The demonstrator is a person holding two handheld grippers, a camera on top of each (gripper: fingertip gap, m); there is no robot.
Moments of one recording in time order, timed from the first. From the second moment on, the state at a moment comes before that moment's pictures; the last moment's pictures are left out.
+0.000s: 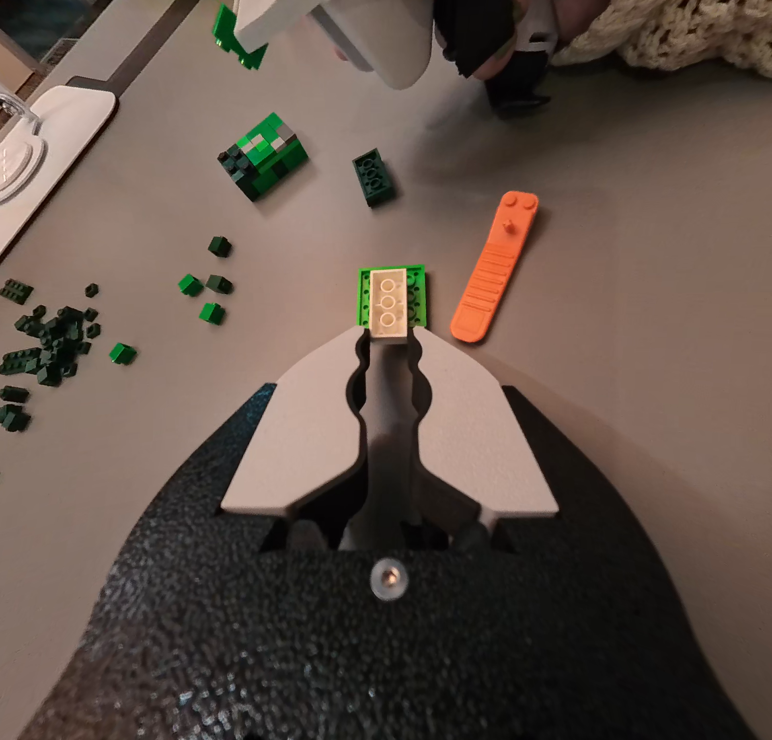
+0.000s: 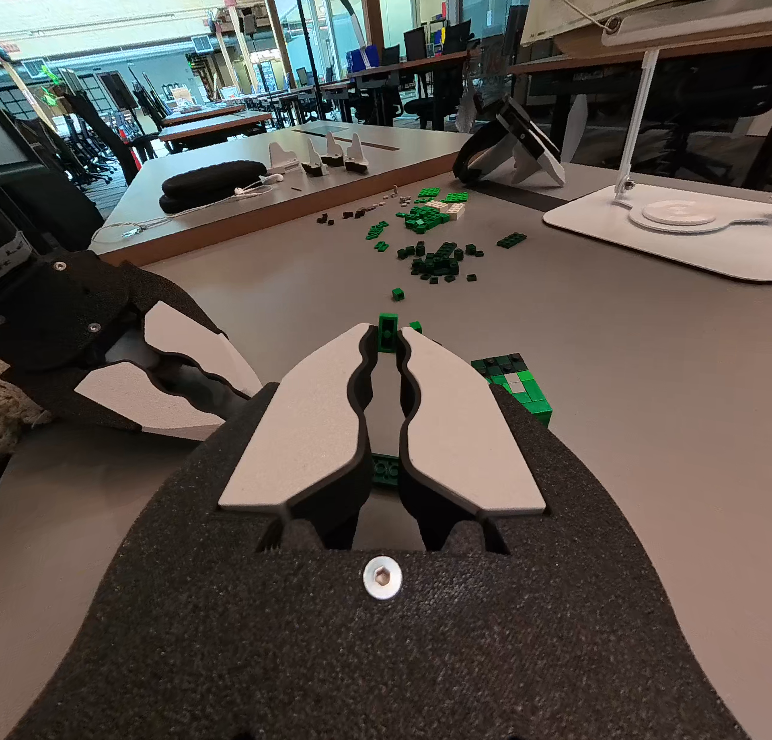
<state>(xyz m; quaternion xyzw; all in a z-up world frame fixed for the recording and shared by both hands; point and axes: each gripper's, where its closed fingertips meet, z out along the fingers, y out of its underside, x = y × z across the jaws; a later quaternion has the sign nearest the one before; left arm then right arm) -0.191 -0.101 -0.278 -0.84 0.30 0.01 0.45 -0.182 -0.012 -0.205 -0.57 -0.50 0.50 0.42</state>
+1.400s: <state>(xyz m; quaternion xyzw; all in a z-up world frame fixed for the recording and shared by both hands) -0.152 -0.124 -0.268 -0.84 0.29 -0.04 0.46 -0.143 -0.098 -0.241 -0.70 -0.54 0.42 0.18</state>
